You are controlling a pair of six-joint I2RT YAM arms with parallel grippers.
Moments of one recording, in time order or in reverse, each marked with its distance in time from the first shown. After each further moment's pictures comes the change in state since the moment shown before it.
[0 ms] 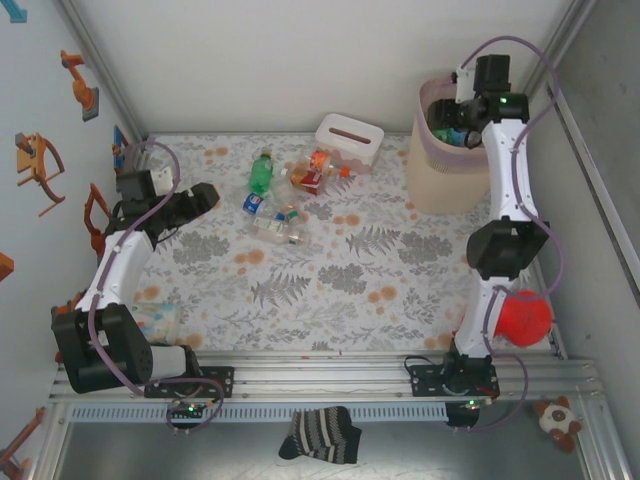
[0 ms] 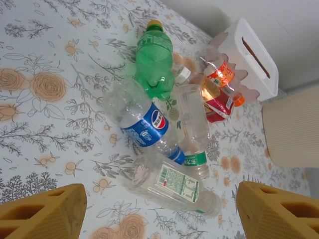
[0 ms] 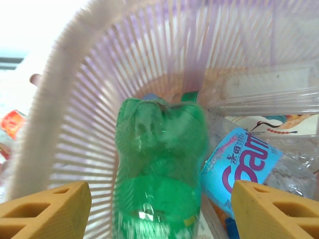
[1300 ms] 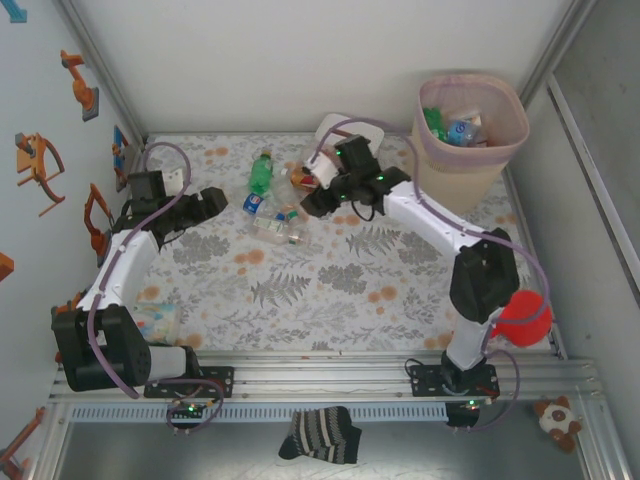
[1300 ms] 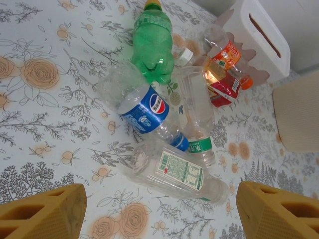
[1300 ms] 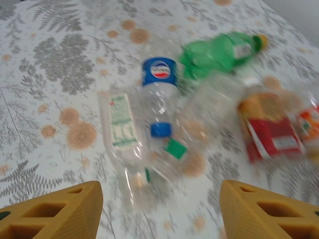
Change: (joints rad) left arm -0.062 0.000 0.004 -0.043 -0.054 0.034; right arm 0.649 -0.253 -0.847 0.627 -0.196 -0.253
